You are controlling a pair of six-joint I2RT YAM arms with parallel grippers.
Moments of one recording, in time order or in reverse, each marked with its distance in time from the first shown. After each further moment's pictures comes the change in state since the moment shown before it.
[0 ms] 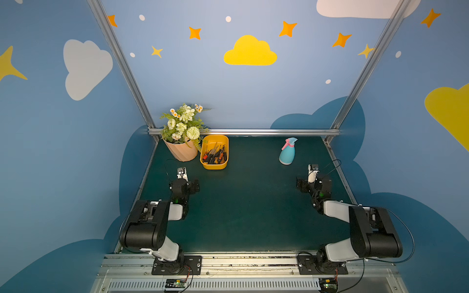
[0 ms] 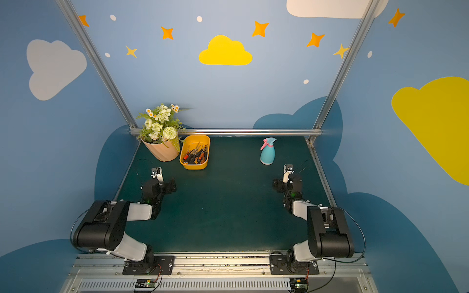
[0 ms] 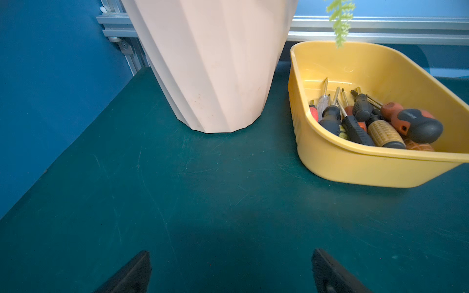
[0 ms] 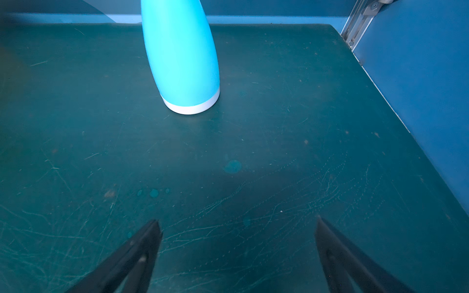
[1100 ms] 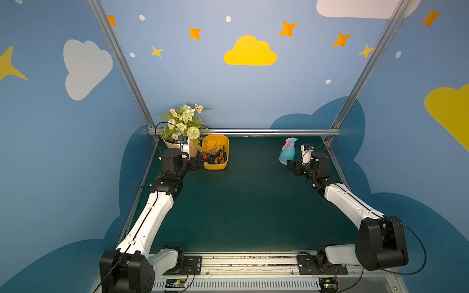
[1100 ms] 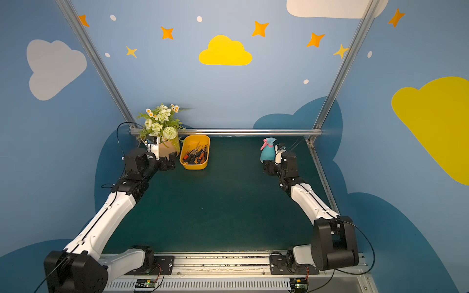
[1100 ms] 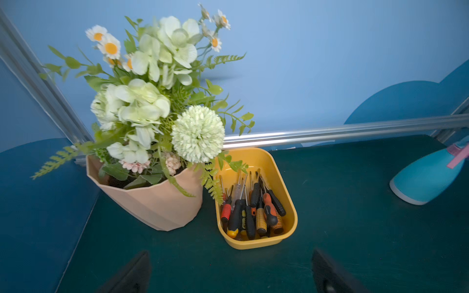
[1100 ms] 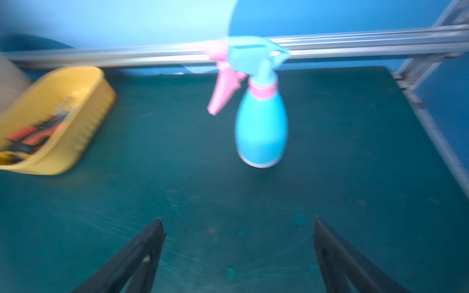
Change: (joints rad) left arm -0.100 -0.382 0.612 -0.948 0.184 0.060; right arm 0.169 -0.063 0.457 -0.548 -0.095 0.171
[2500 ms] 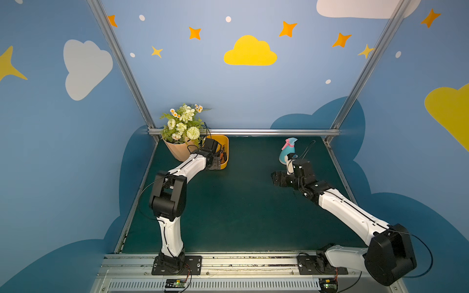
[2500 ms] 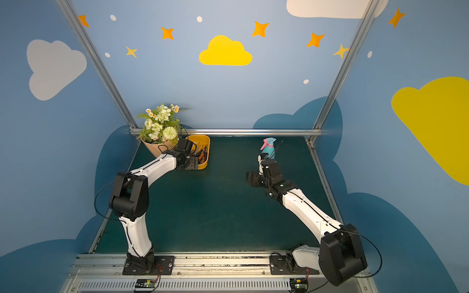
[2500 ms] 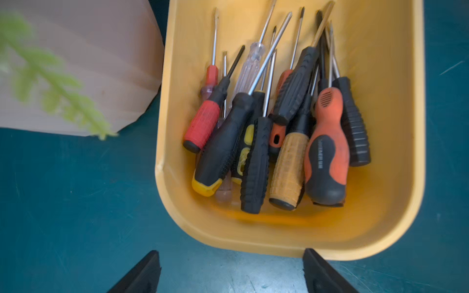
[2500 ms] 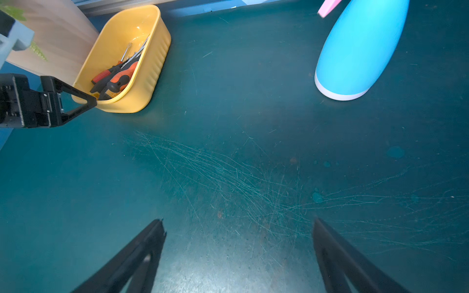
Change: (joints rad) left arm -0.146 0.784 0.497 -0.393 -0.260 -0.295; right arm 0.251 -0.124 -0.042 -0.235 0.087 0.189
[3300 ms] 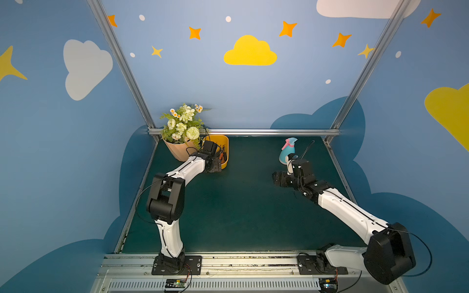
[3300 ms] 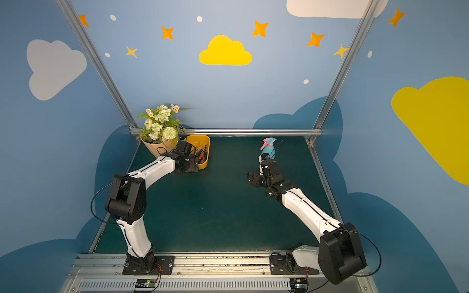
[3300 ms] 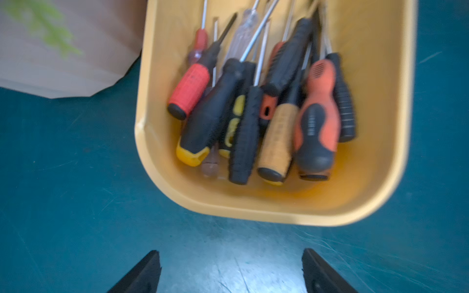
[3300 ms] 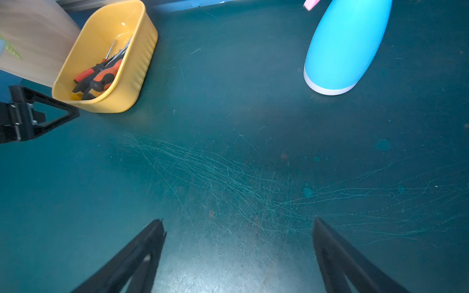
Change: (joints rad) left arm -0.011 -0.072 -0.071 0.005 0.095 -0.071; right arm 0.000 0.008 0.005 -0.025 0.036 0.009
